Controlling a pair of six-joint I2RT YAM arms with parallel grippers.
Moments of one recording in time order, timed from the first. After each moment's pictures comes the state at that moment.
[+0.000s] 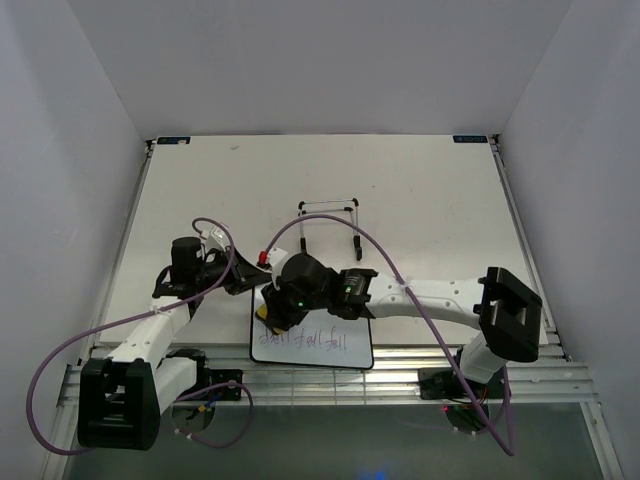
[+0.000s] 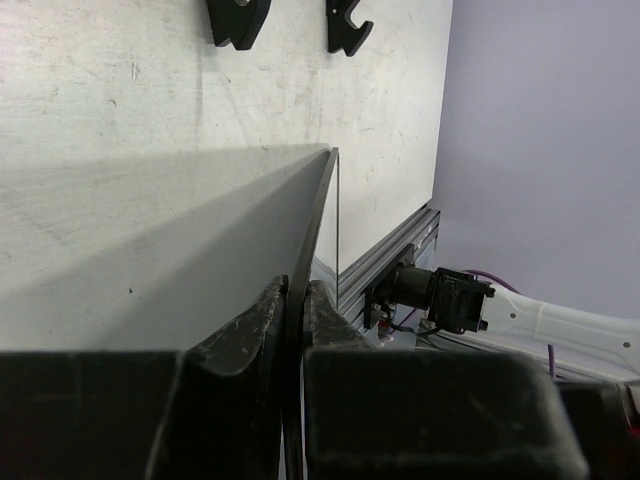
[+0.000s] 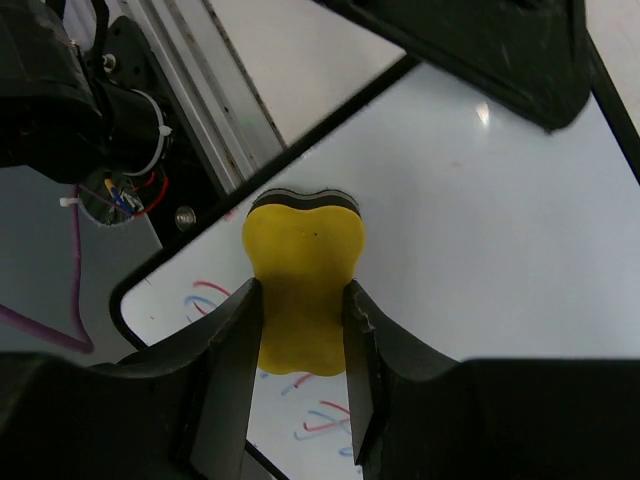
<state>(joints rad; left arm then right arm) -0.07 1.02 0.41 -0.05 0.81 -0.74 1.26 1.58 1.10 -0.17 -0.11 0.42</state>
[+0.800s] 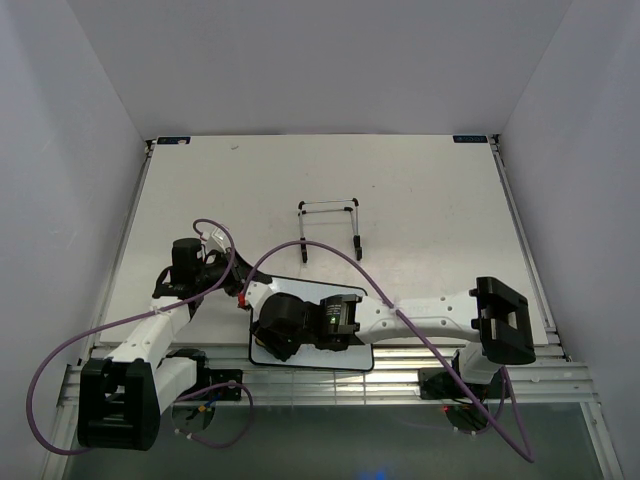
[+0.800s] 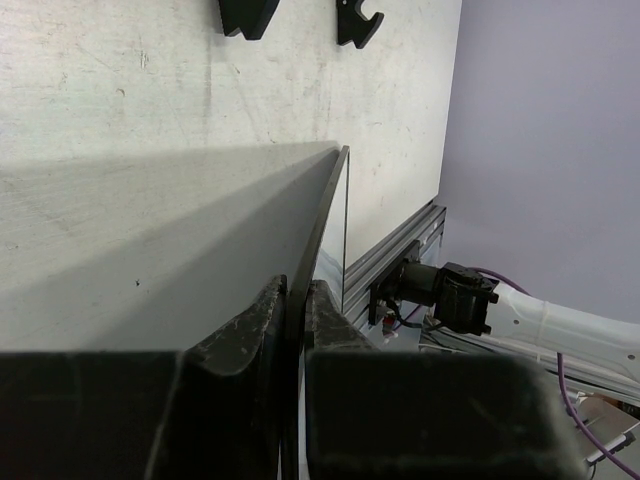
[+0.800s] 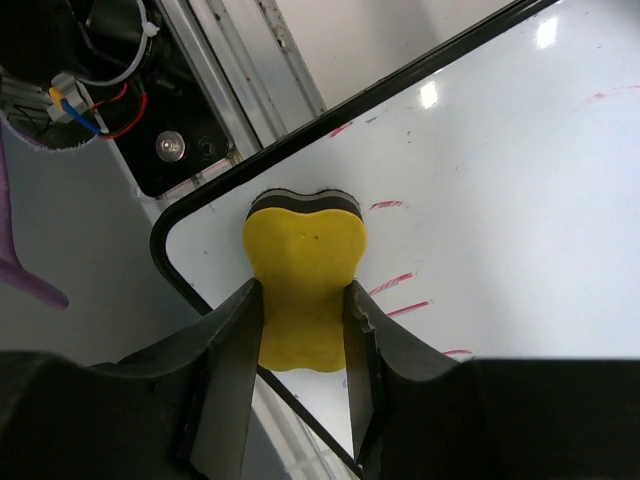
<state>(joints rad) -0.07 1.02 0.40 -0.07 0.80 -0.73 1.49 1.66 1.25 -0.40 0.12 0.35</state>
